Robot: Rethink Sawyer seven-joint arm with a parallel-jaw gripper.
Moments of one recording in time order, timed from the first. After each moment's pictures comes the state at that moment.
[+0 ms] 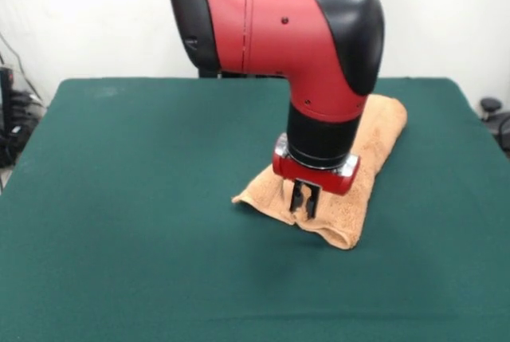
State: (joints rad) arm -0.12 -0.32 0.02 1.33 -0.17 0.63 2.17
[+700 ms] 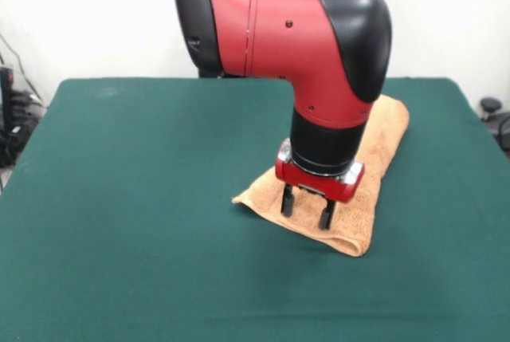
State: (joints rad) arm -0.10 -0.30 -0.02 1.29 -0.10 0.64 2.17
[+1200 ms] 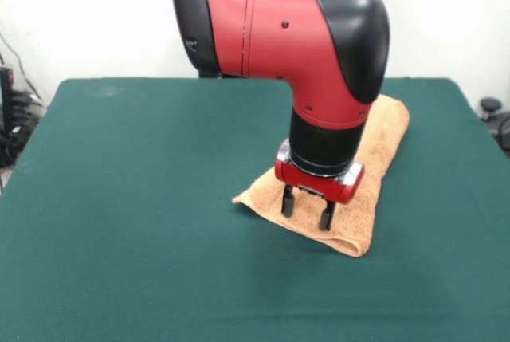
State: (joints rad) arm -0.10 -0.30 -0.02 1.29 -0.08 0.64 2.17
